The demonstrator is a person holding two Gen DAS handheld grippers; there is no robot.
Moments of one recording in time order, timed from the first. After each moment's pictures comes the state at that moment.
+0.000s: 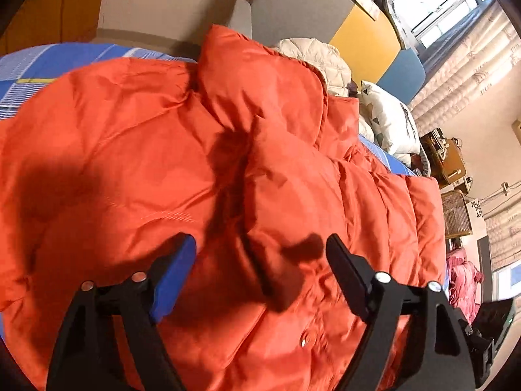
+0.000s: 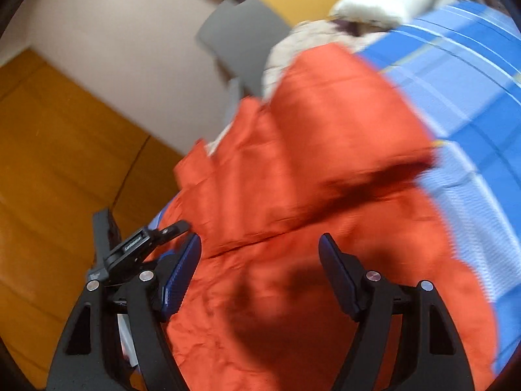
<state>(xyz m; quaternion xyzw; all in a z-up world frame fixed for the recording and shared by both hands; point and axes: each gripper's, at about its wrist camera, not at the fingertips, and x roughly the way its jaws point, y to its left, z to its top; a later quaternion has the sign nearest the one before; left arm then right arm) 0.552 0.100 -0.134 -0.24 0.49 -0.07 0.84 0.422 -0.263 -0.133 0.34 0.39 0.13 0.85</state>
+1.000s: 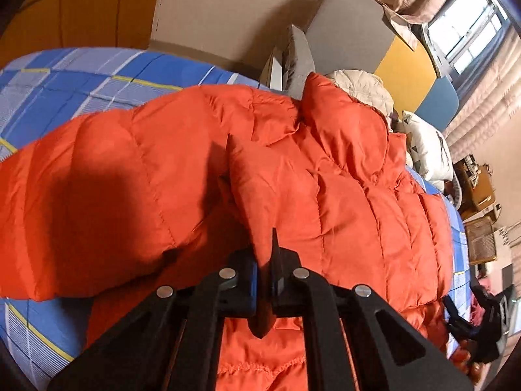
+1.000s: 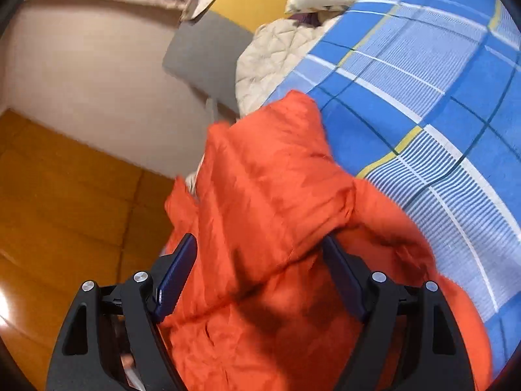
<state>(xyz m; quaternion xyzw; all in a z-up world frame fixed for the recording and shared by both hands) 0.502 0.165 -0.116 -0.23 0.47 0.04 0.85 0.436 -0.267 -0.134 0.37 0.40 0.12 0.83</state>
